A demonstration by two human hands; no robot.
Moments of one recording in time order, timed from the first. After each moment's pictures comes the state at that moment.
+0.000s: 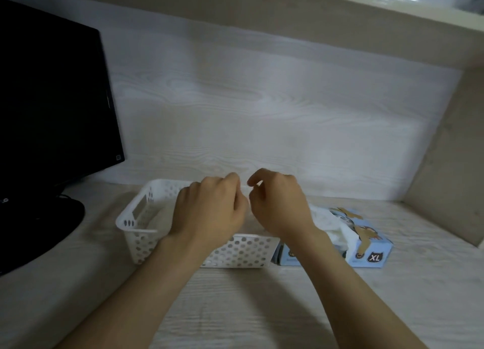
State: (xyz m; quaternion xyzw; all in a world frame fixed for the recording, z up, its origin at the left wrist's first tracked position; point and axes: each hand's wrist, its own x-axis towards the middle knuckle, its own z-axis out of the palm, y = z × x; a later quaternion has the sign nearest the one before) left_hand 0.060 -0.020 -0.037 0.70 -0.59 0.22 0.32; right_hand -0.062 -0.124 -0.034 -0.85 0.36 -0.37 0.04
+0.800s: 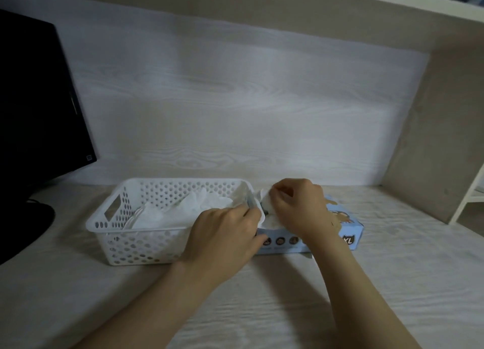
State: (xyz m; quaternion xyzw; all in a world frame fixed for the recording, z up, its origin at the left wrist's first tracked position) left_hand -0.003 -0.038 -0.082 0.58 -0.70 0.32 0.26; right_hand -0.147 -0.157 -0.056 -0.79 0.44 -0.41 0.11
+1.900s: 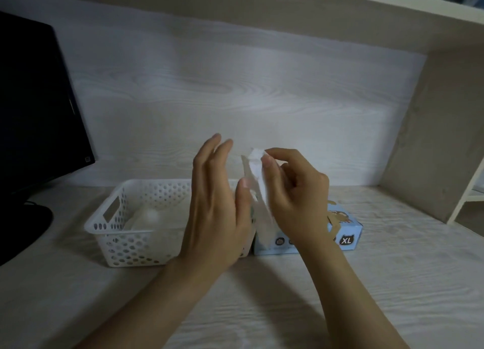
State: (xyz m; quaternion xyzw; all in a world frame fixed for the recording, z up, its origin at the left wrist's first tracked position) left_hand -0.015 -0.027 -0.051 0.50 -0.59 0.18 0.60; right_hand -0.133 -0.110 -0.030 -0.73 0.17 -0.65 0.10
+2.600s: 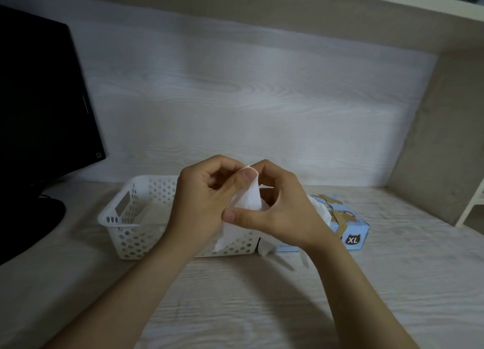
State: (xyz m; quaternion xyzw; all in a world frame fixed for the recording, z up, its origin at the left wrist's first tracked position) left_hand 0.016 -0.015 -0.032 0.45 -0.57 -0.08 0.69; right_hand -0.131 -0.087 -0.025 -0.81 0.15 -0.41 0.40
